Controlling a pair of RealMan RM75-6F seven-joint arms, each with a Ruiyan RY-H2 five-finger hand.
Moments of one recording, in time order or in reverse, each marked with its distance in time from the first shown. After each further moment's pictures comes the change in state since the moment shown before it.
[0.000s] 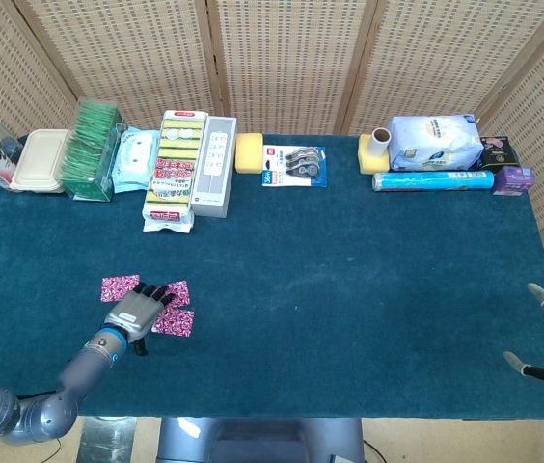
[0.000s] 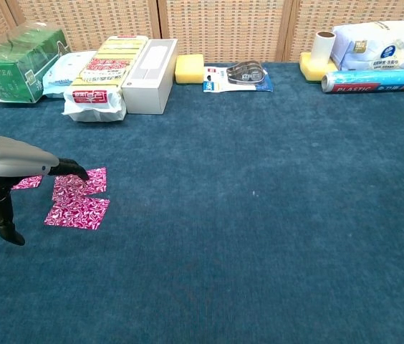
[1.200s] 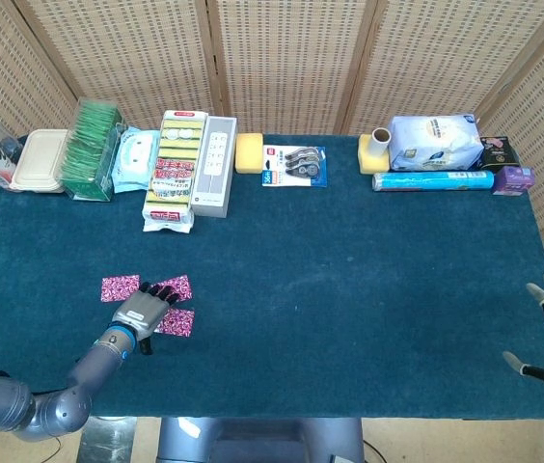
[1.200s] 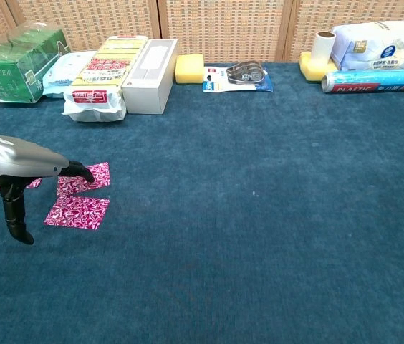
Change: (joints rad) left arm -0.079 -0.052 -0.014 0.026 -0.159 0.007 0.065; right arm 0.003 0.002 -0.002 0.002 0.001 -0.009 0.005
